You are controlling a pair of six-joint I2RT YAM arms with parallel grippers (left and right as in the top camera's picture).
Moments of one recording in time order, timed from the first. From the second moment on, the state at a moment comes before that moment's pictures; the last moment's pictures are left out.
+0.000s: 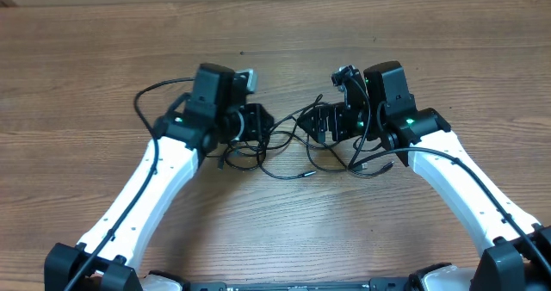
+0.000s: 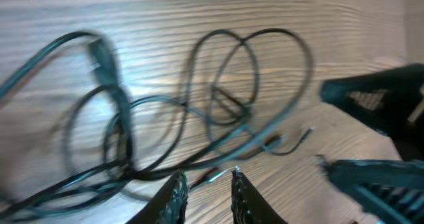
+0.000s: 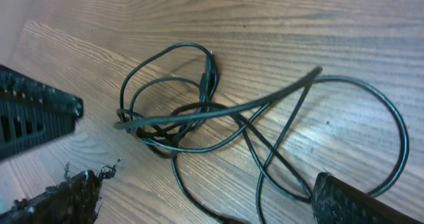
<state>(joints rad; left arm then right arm) -0.33 1.49 1.11 -0.57 0.43 -0.44 0.32 1.51 1.06 -0.46 -0.49 0.18</state>
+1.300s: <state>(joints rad) -0.31 1.66 1.11 -0.68 0.17 -0.68 0.32 1.51 1.06 -0.48 -0.49 0.18</state>
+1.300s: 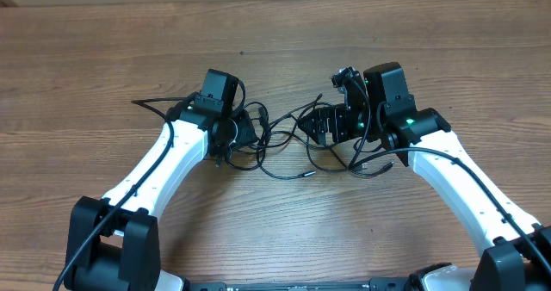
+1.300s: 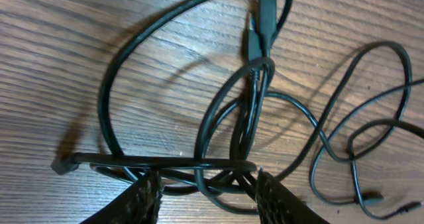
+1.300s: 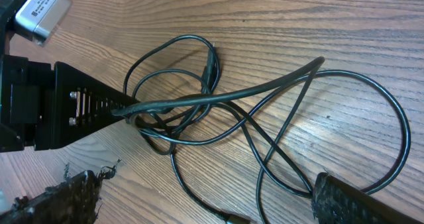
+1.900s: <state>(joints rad) -0.37 1.66 1.11 -0.79 0.14 -0.73 0.32 1.51 1.06 -0.48 -0.49 0.18</state>
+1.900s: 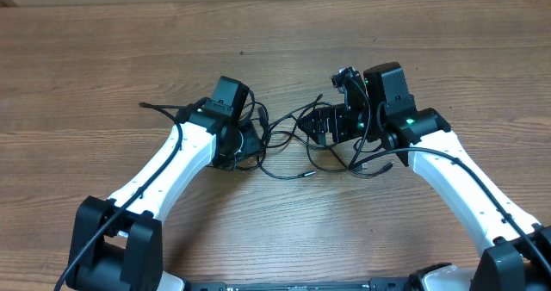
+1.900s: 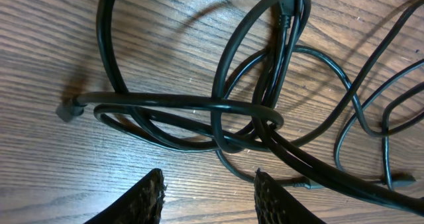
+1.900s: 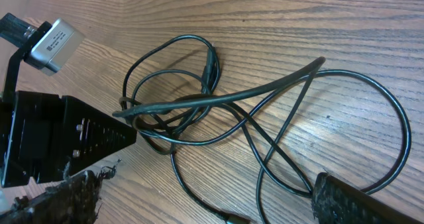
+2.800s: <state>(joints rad) -0.42 1.70 1.11 -0.71 0.06 -0.86 0.32 1.51 1.06 -0.48 -0.48 0.18</state>
